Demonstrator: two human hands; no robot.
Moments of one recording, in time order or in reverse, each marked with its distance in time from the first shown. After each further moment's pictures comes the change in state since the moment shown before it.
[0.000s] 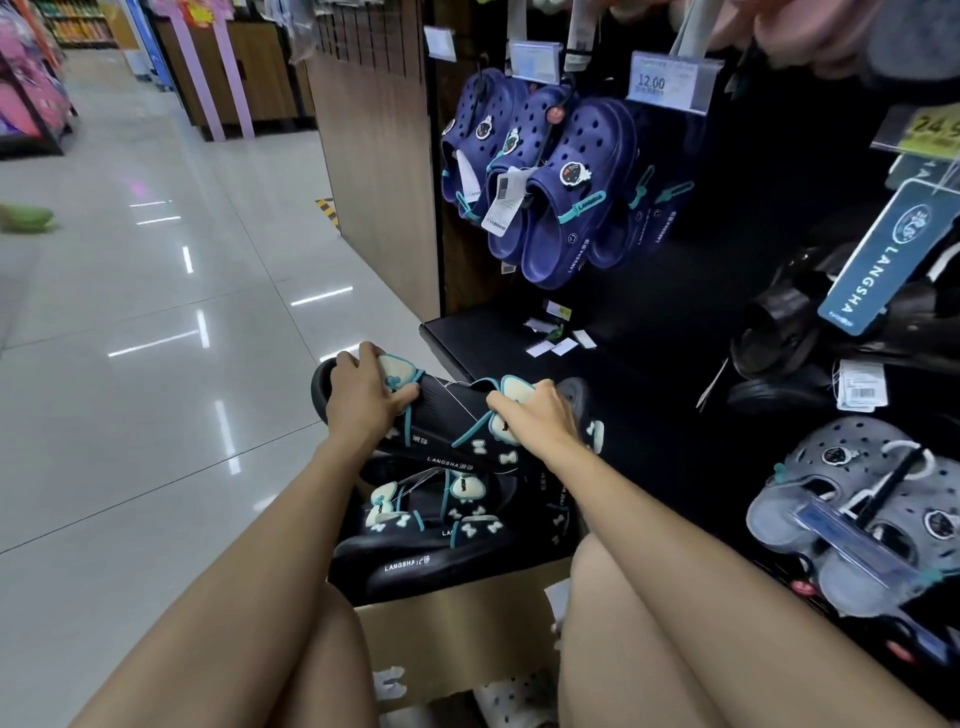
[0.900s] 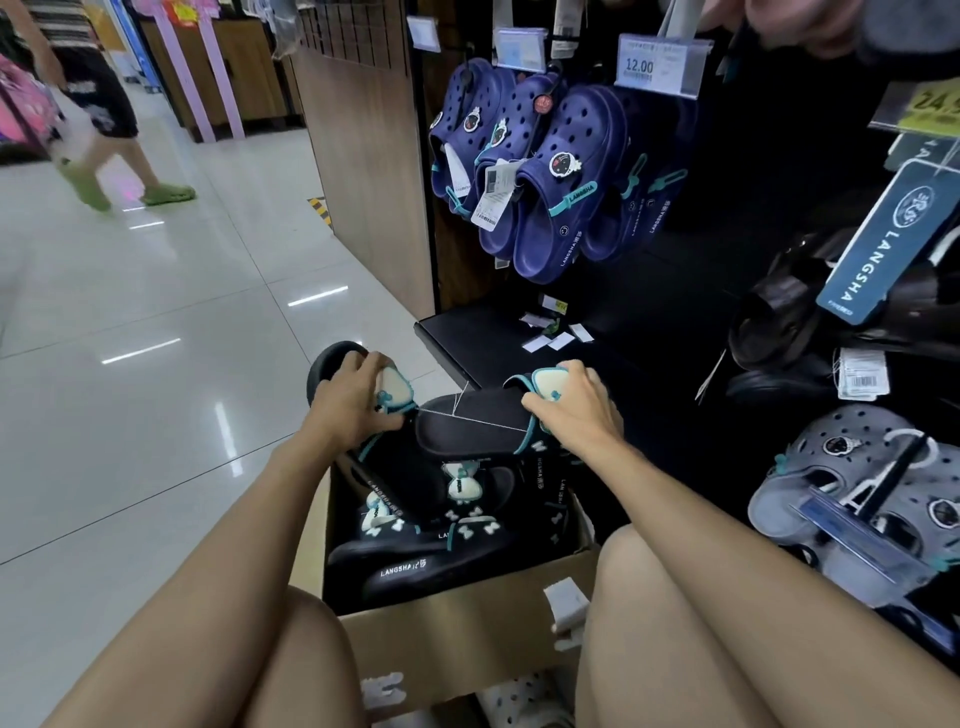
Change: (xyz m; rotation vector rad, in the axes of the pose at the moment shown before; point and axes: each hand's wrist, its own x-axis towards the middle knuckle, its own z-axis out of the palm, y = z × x) left_hand 0.013 -0.016 -0.008 0.181 -0.247 0.262; right_hand 0.022 0.029 -0.032 -0.216 0.120 -0.095
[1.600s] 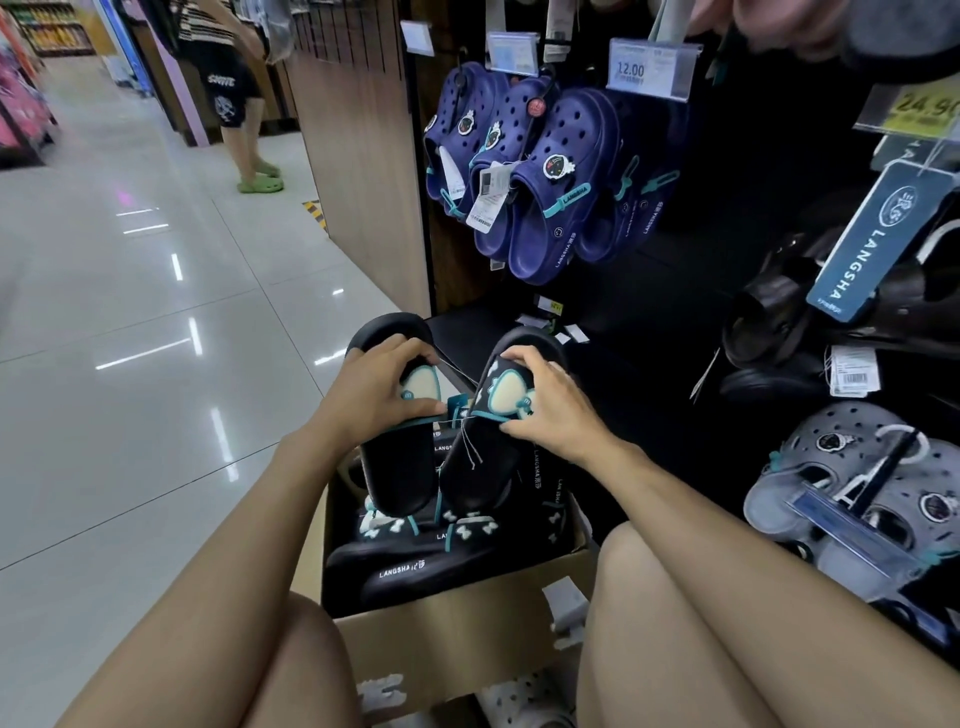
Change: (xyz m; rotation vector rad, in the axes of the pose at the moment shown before) left_hand 0.001 0.033 -0.016 -0.008 0.104 0.330; right_hand 0.003 0.002 0.006 0.043 -0.107 -0.484
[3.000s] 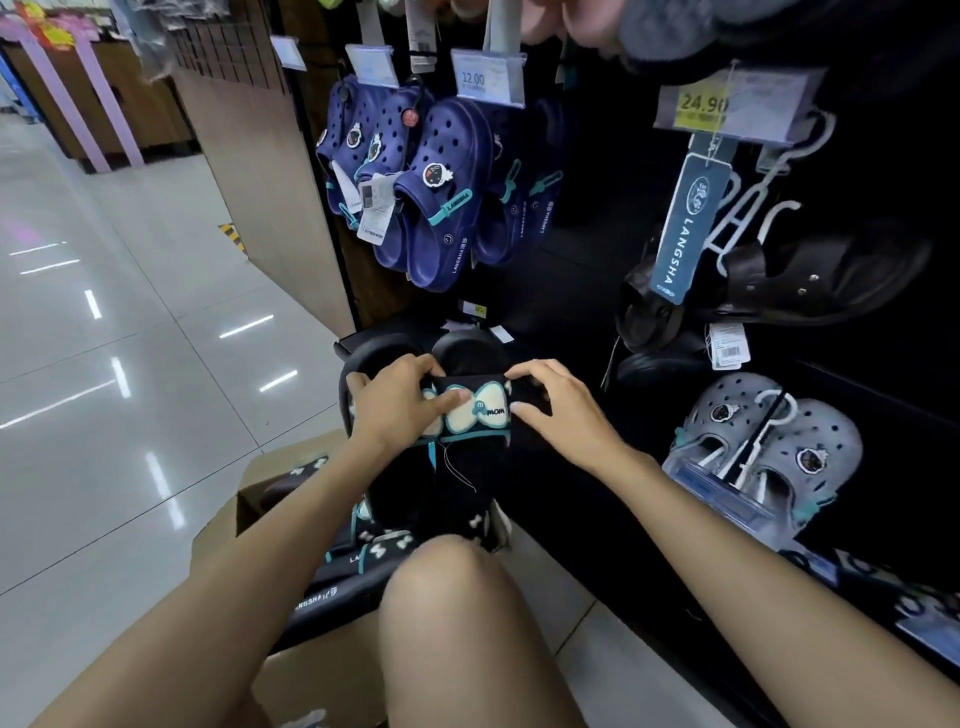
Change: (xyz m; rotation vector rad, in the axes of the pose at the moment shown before) left_hand 0.050 0.125 0.072 -0.101 0.016 -0.183; right_hand -0.054 0.090 -0.077 0.084 0.149 0.030
